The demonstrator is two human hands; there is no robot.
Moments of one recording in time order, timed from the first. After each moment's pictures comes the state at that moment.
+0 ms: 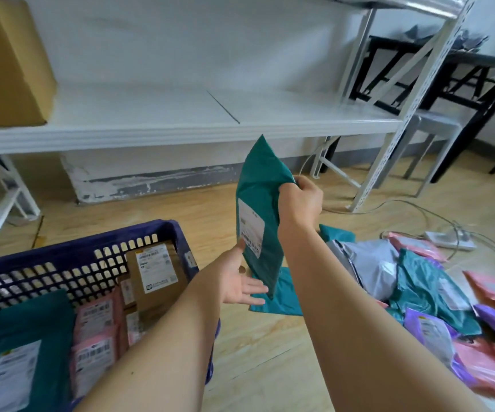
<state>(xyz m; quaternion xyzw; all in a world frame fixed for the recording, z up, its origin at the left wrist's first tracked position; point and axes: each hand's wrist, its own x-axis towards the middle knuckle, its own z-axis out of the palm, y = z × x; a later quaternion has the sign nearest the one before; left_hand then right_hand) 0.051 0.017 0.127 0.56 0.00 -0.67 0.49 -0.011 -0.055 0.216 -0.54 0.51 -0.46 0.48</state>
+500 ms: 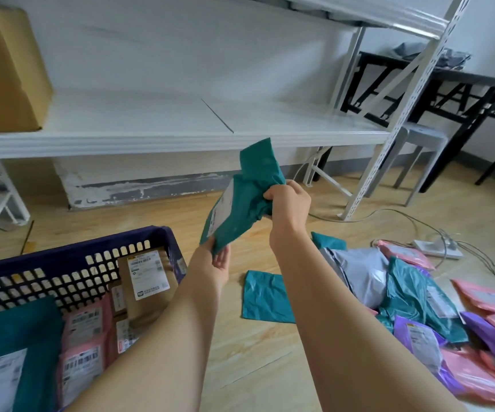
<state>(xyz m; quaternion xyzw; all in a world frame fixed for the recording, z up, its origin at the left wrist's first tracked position) 0.059 0.011 0.140 0.28 0.23 -0.49 0.79 -0.013 -0.048 0.229 -0.49 0.46 -0.45 0.59</state>
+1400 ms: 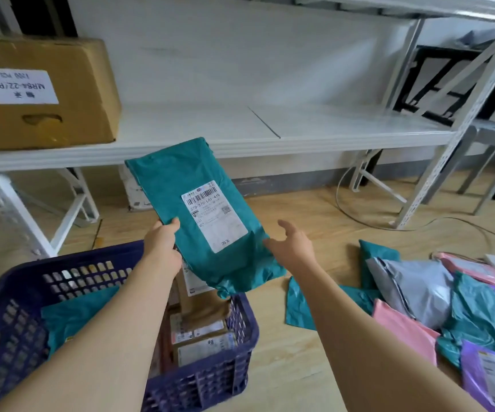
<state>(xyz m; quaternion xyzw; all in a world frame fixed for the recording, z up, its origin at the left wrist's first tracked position) 0.173 0.088 0.155 0.57 0.07 -0.26 0.78 0.016 -0.040 0.157 -0.79 0.46 -0.15 0.39</state>
